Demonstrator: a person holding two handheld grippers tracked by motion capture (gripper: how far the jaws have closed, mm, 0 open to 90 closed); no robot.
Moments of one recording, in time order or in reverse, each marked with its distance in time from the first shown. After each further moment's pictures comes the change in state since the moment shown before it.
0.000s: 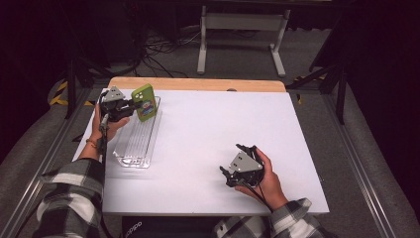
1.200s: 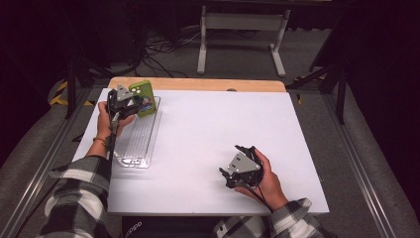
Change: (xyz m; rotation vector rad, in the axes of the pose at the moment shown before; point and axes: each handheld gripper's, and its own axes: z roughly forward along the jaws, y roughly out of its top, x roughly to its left) left arm -0.007 0.006 0.021 0.079 0.247 0.045; right arm 0.002 0.001 0.001 0.021 0.015 -0.022
